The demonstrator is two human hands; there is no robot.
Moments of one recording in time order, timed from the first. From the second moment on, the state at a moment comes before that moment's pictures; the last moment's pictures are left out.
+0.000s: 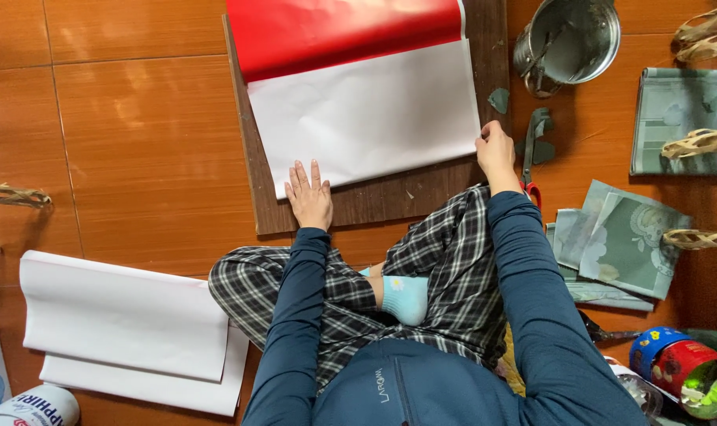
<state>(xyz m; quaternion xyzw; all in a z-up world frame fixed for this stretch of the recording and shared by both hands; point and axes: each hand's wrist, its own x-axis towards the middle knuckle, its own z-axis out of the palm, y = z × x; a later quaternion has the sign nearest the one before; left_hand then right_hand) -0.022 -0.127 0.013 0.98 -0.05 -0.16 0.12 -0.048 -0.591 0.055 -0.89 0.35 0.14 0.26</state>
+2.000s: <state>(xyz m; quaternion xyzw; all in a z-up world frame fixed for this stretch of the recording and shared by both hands) -0.001 -0.074 0.014 0.94 0.24 0.00 0.23 -0.050 -0.590 0.038 -0.90 0.38 0.08 0.22</state>
